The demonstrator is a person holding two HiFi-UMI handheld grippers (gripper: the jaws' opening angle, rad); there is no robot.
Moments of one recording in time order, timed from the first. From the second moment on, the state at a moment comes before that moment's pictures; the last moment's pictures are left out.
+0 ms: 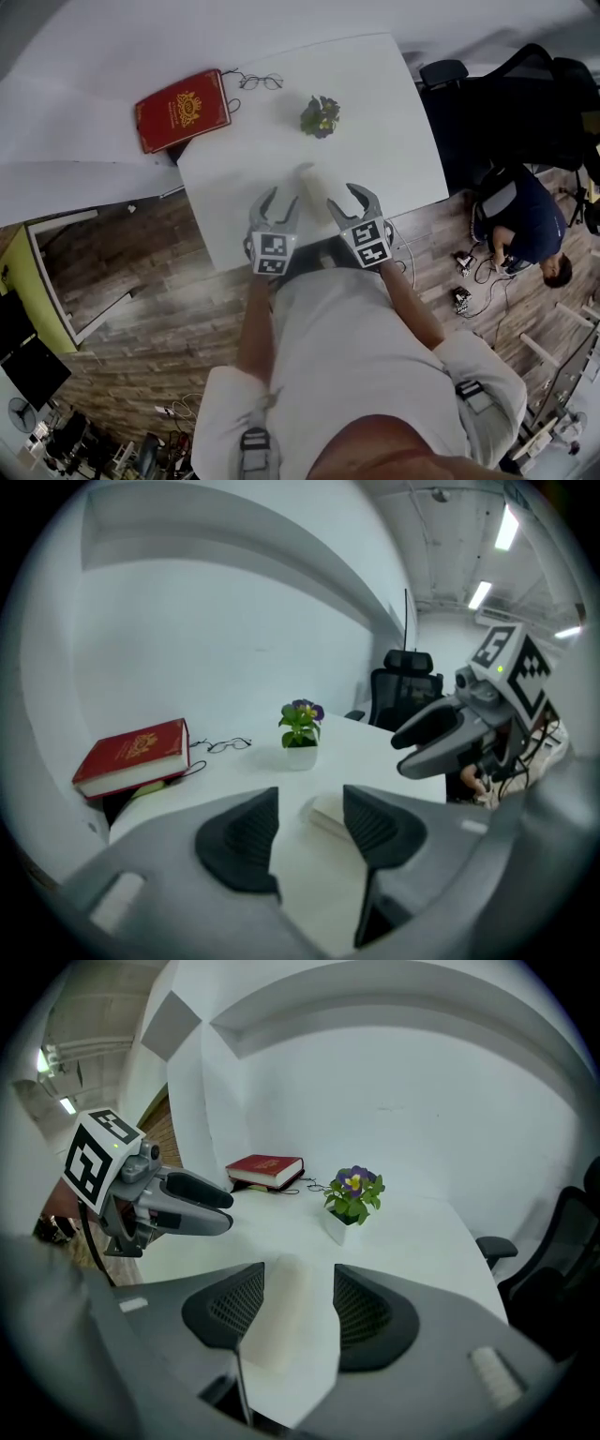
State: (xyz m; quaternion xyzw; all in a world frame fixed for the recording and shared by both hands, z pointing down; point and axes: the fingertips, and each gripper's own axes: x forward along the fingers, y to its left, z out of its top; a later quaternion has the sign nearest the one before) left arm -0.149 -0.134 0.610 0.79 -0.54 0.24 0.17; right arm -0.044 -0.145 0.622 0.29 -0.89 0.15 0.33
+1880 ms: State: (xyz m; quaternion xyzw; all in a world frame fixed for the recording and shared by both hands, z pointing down) left arm -0.139 -0.143 0.712 0.83 -0.39 0.34 0.21; right arm -0.082 -0.125 0.717 0.28 -0.83 0.18 0.45
